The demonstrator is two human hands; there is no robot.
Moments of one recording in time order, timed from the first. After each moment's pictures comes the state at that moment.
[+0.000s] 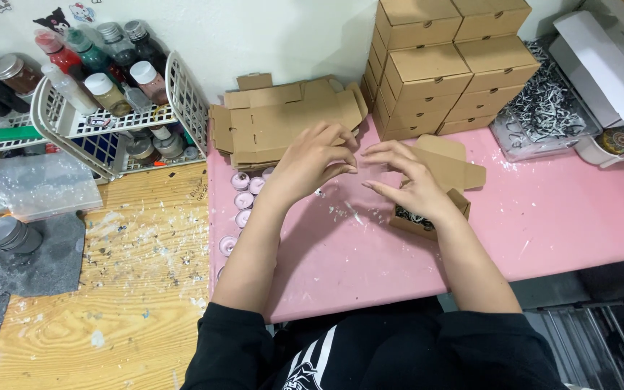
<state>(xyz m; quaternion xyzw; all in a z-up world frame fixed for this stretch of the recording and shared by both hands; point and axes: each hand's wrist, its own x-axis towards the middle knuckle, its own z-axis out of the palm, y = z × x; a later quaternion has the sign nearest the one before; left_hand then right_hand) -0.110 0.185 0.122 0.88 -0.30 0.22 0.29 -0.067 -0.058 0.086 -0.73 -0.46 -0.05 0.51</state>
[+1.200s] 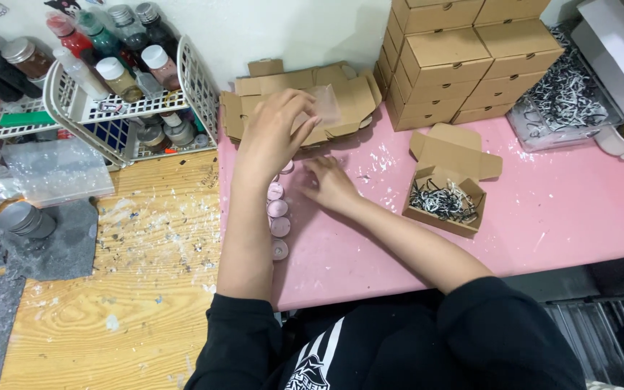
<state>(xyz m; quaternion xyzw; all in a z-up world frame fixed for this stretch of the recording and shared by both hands) -0.125 0.238 0.137 0.90 -0.16 0.33 0.23 -0.059 0.089 -0.049 -0.83 -0.43 -0.01 0.36</state>
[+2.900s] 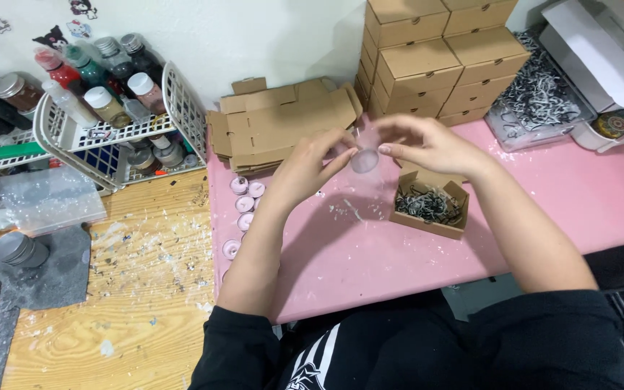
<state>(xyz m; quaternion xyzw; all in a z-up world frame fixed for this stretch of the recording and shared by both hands) -0.120 0.172 0.134 0.86 -0.19 0.11 0.46 -0.026 -0.076 0.140 -0.81 -0.35 0.16 0.44</state>
